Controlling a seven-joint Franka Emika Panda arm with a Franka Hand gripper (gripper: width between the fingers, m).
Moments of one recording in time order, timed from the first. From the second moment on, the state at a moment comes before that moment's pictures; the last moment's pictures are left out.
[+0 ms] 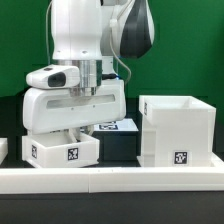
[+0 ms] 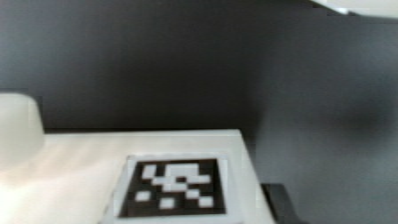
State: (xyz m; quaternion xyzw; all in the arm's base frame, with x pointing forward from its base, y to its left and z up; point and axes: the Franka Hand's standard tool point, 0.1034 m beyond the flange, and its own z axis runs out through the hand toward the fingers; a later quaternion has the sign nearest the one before) arm 0.518 -0.065 0.014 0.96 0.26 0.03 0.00
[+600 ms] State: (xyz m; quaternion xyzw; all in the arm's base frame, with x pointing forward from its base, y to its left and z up) arm 0.498 -0.049 0.017 0.95 0.32 0.02 0.01
